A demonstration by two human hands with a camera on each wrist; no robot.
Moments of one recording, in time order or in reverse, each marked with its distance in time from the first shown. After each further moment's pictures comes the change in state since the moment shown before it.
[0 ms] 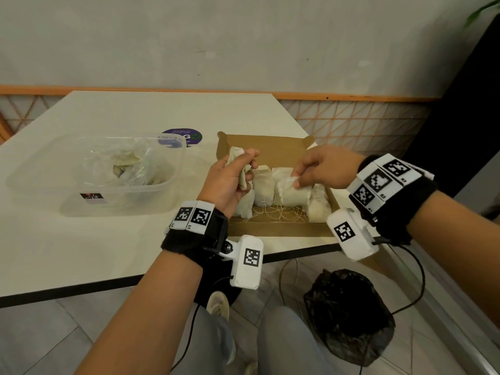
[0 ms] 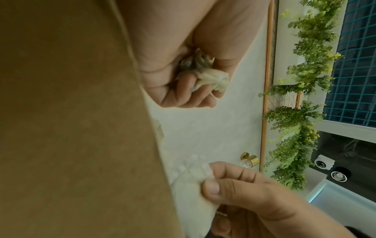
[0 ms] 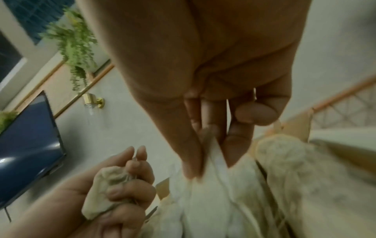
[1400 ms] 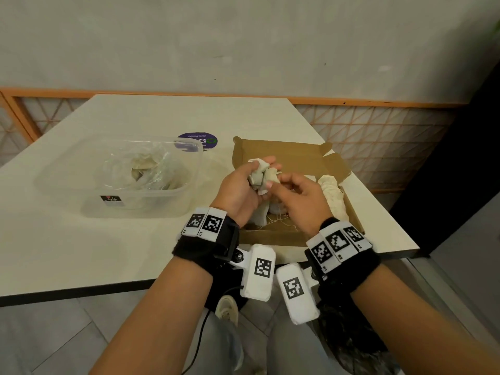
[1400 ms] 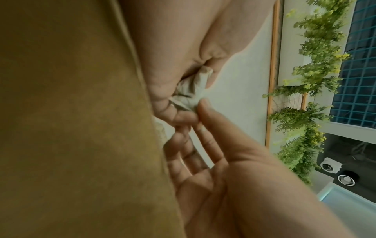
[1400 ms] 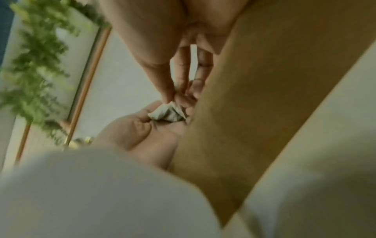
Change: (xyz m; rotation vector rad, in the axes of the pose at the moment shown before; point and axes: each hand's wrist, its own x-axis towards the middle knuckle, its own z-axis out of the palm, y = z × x) left_hand -0.001 0.004 0.000 -0.186 -0.043 -0.169; right_hand 0.004 -0.030 0.095 0.936 0.356 -0.128
